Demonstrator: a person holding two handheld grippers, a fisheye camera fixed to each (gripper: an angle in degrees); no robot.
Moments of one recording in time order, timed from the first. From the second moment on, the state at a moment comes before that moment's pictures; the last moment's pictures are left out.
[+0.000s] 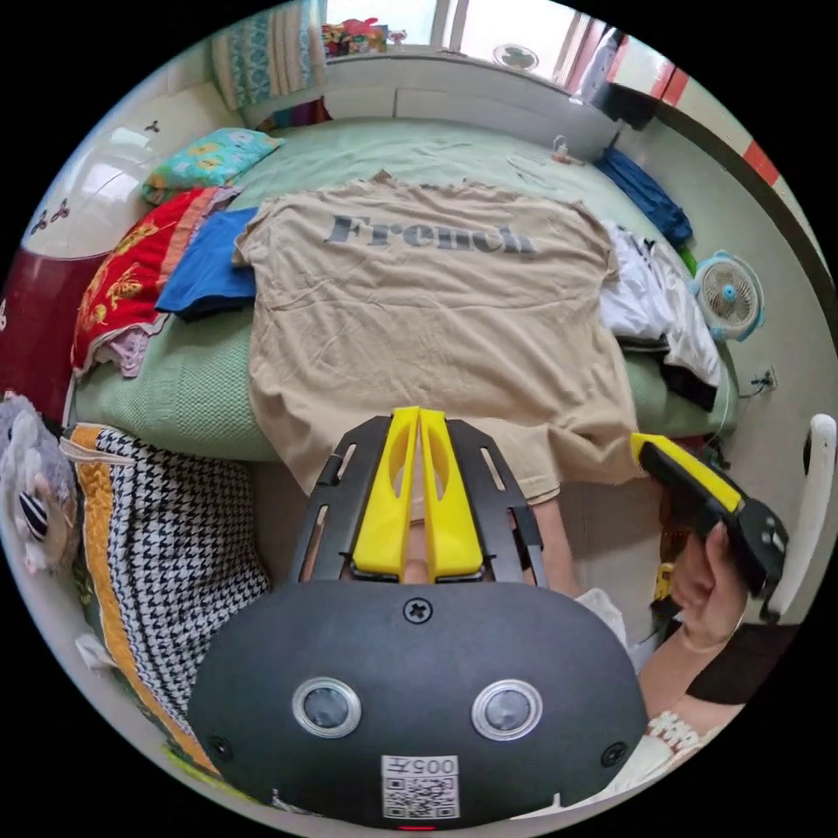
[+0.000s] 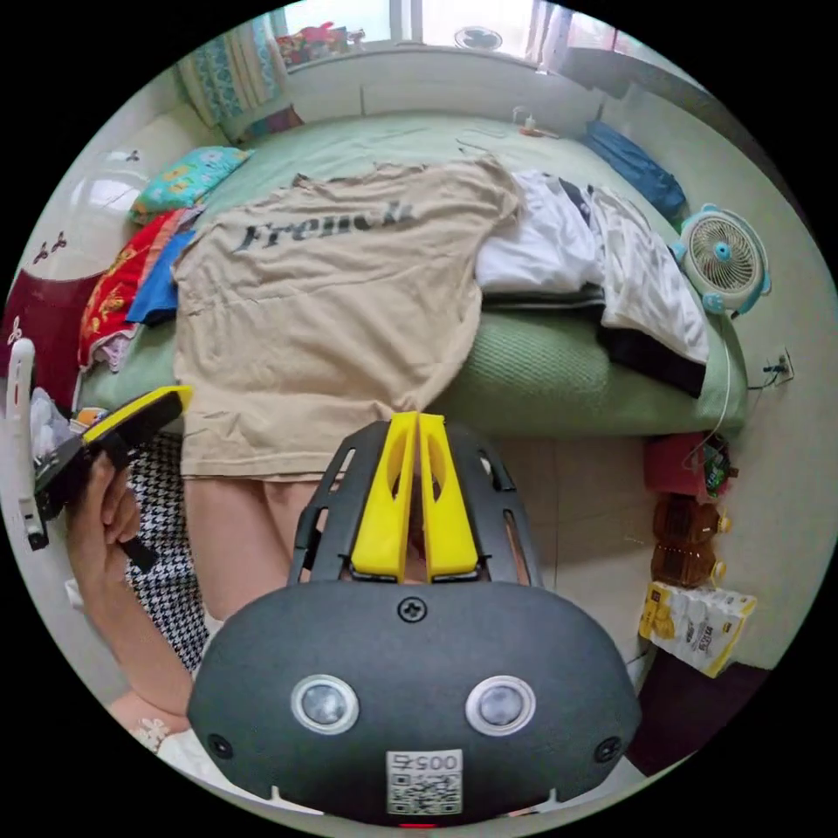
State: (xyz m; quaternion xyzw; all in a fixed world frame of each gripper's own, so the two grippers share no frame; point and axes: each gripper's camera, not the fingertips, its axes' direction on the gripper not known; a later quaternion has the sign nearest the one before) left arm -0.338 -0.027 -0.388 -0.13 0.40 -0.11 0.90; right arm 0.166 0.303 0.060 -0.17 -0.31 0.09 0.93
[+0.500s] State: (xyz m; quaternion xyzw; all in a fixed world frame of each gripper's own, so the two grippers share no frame) left arm -0.368 -0.006 -0.448 -0.09 0.39 -0.12 0.91; right arm 0.216 0.345 -0.023 -0.15 -0.24 0.11 0.95
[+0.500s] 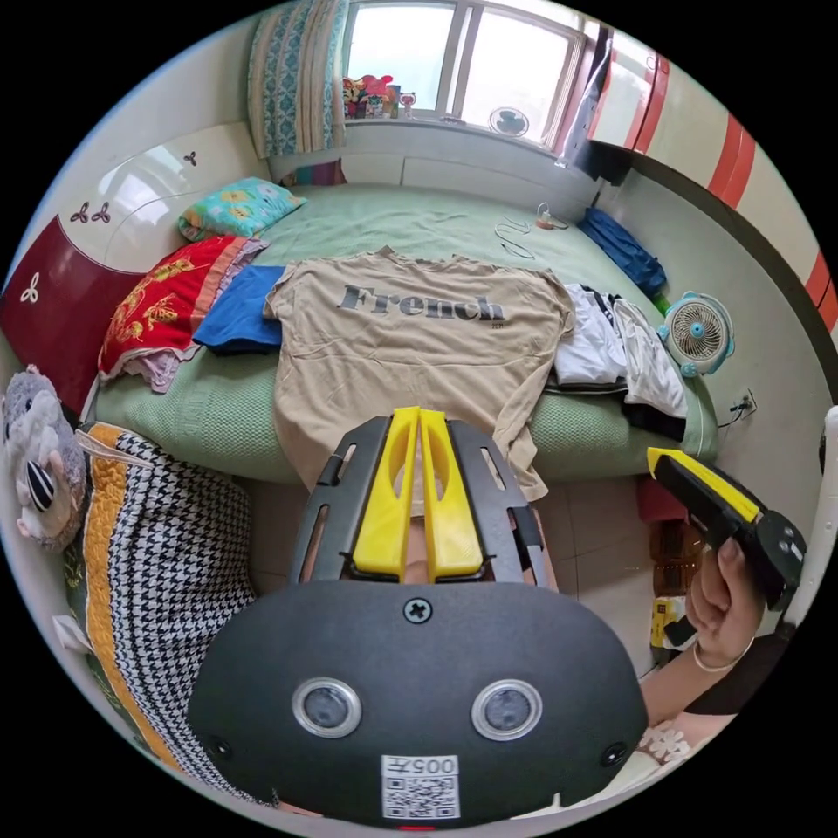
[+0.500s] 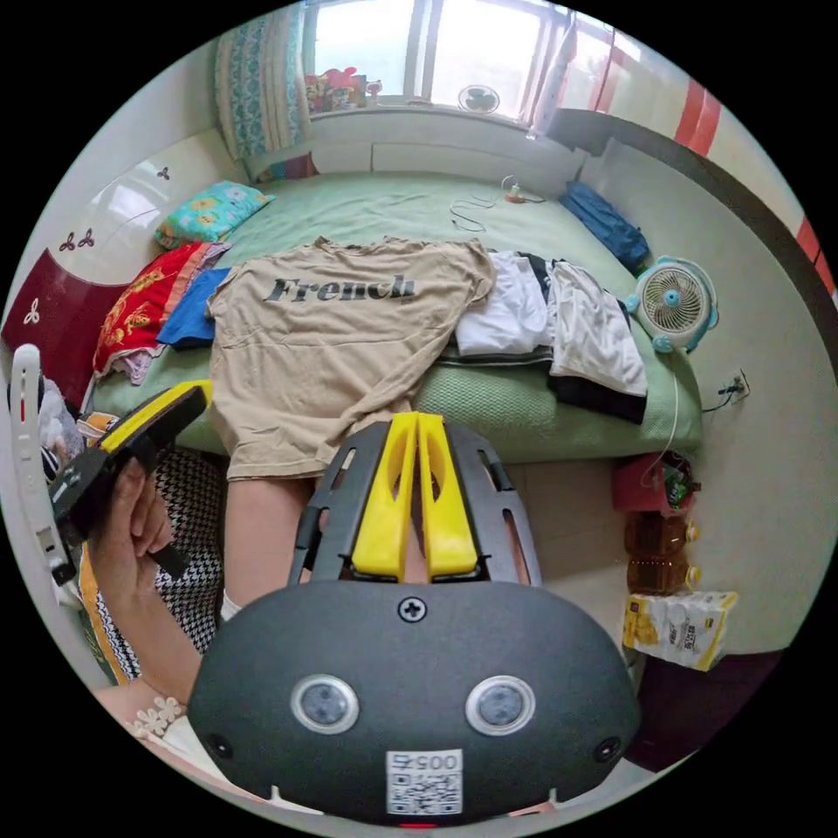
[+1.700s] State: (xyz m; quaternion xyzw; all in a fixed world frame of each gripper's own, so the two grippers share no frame) left arm -0.258 -0.004 -0.409 -0.13 0.36 -0.08 0.92; right arm 0.256 0.388 -0.053 -0.17 -0.30 0.21 0.91
